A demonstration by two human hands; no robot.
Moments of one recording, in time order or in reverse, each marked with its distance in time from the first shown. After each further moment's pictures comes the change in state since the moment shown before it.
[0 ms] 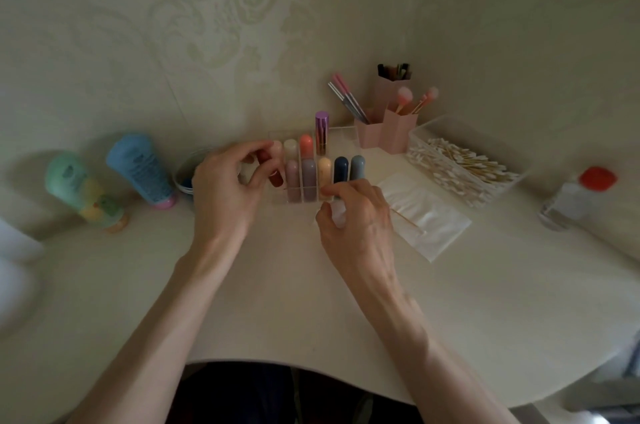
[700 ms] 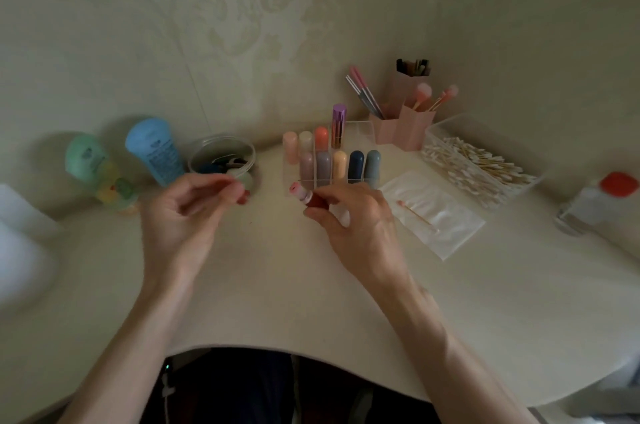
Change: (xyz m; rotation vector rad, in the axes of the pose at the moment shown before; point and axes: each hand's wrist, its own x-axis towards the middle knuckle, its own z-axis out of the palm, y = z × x) left_hand -0.053 -0.012 -0.053 -0.532 0.093 -0.414; right_hand 0.002 0.002 0.001 0.134 -0.159 -0.192
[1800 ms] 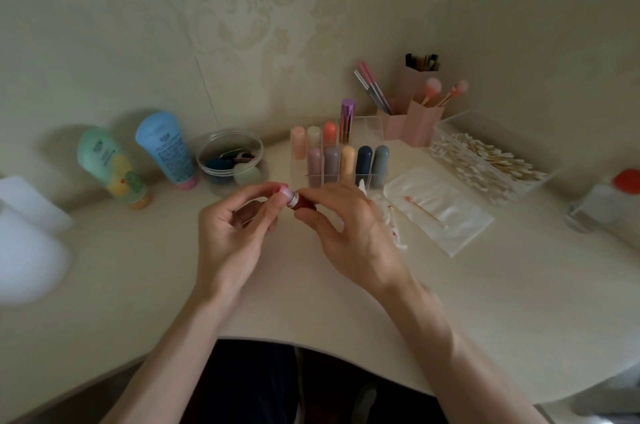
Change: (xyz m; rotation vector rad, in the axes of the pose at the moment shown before) left_hand -0.028 -0.006 0.029 -0.175 -0.128 -0.075; right_hand -0.004 -0.013 0.004 0.128 -0.088 -0.184
